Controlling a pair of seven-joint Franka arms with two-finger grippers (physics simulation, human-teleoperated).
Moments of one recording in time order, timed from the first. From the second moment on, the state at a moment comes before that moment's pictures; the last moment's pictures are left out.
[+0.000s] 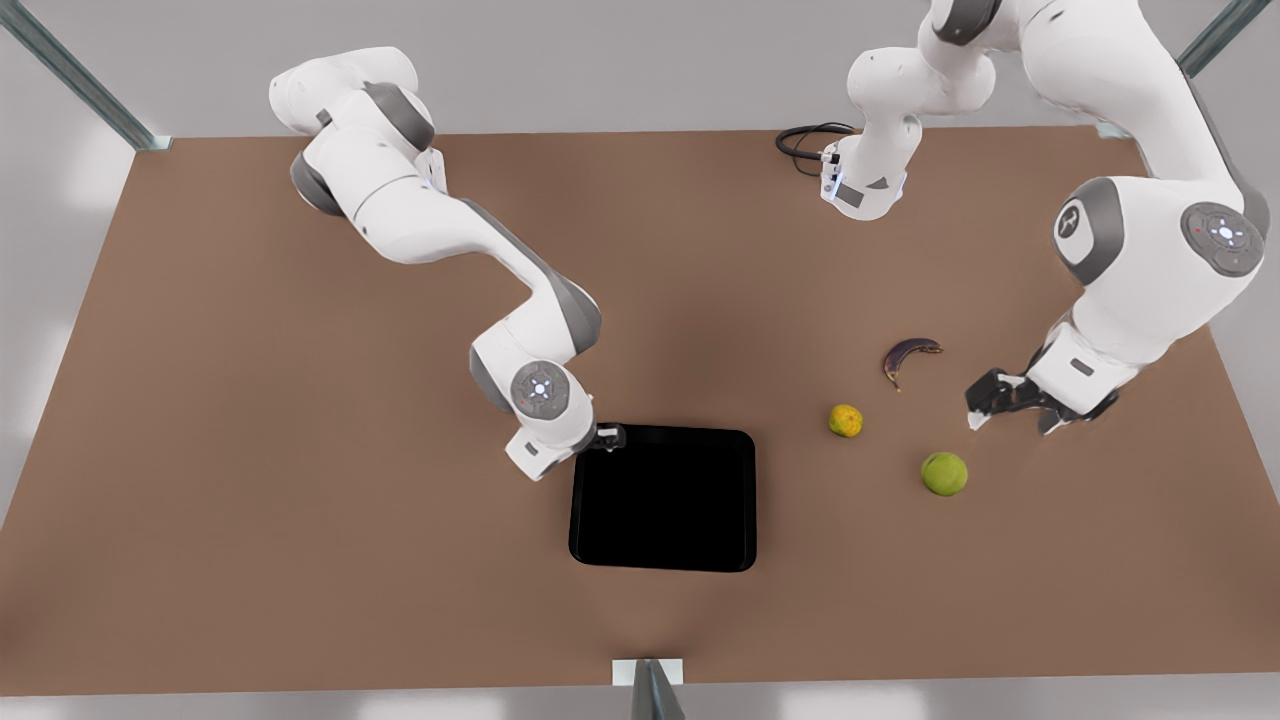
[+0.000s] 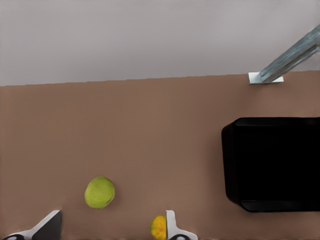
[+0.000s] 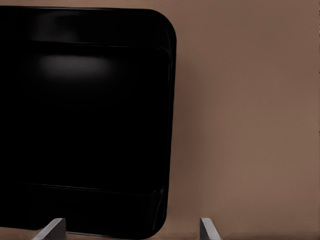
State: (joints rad) left arm -0.09 0.23 0.02 -1.38 -0.07 1.81 0.01; right arm 0.35 0.89 0.40 -1.03 -0.25 1.86 0.69
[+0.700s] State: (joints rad) left arm -0.09 0.21 0.02 -1.41 -0.07 1.62 0.04; right arm 0.33 1.03 0.38 -1.03 -0.36 2.16 0.79
